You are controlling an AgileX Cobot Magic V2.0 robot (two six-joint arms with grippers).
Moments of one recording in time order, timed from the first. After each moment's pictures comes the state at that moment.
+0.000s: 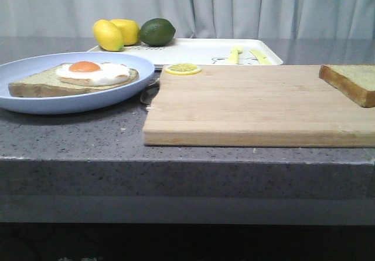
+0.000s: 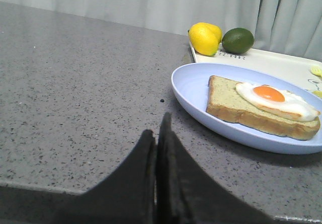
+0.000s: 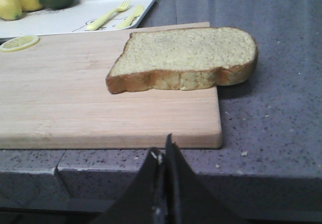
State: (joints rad) left arm -0.07 0.00 0.00 -0.05 0.15 -0.12; right arm 0.06 -0.01 0.03 0.23 0.23 -0.07
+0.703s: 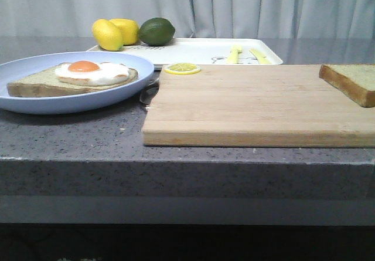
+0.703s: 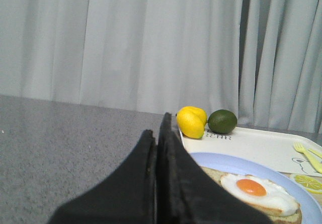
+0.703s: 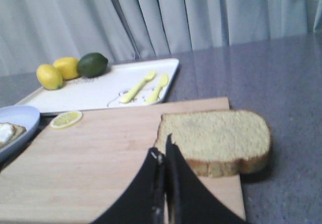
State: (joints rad) left arm -0.07 0.03 -0.15 0.01 0.01 -0.12; right arm 0.06 0.01 -0.22 0.31 0.30 -0.07
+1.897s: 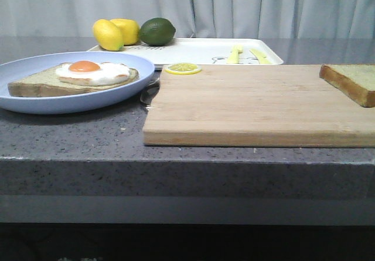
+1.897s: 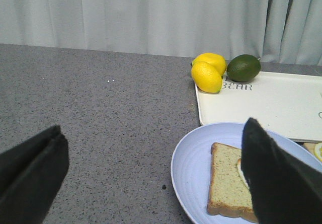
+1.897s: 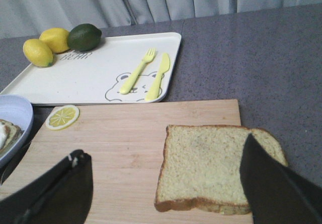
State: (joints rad) left arm -0.07 0.59 -0.59 0.05 0.25 -0.12; right arm 0.06 0.57 -0.60 0.29 0.40 -0.07
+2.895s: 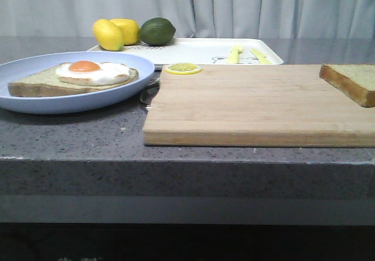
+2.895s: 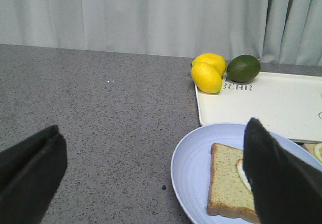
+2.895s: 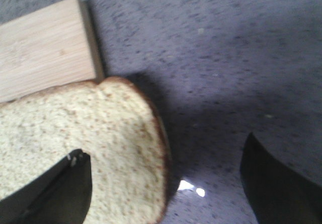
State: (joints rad) left arm -0.07 0.59 -0.59 0.05 0.25 -0.12; right arm -0.35 1.42 -1.09 0.37 0.85 -0.18
